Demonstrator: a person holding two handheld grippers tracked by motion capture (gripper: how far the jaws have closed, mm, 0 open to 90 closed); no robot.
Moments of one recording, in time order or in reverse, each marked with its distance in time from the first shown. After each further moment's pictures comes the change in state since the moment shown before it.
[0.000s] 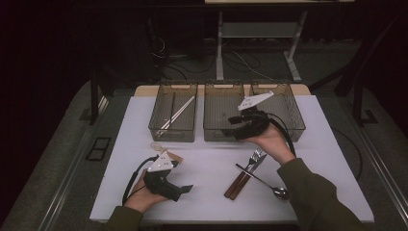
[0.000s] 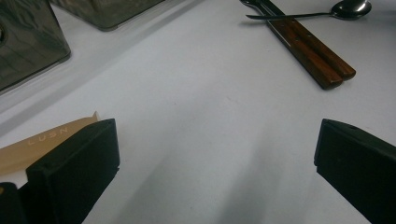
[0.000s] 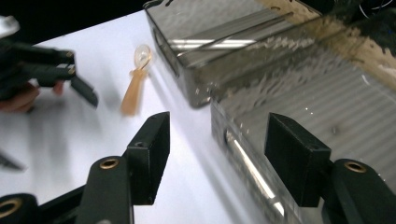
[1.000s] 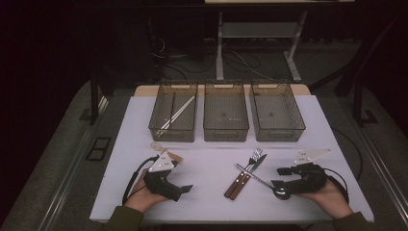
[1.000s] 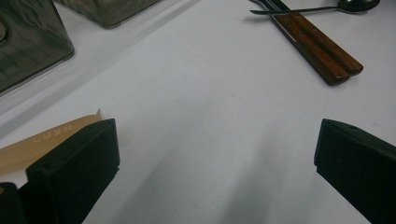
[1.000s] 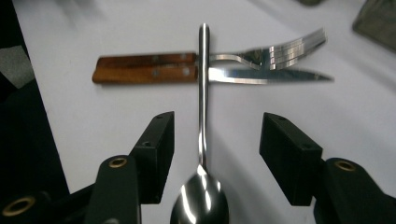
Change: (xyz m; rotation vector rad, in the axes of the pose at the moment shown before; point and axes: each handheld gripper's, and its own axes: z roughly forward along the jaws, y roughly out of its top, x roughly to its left) left arm -0.001 0.000 0.000 0.015 0.018 0.013; right arm 0.032 -0.168 -0.092 0.112 -0.018 0.141
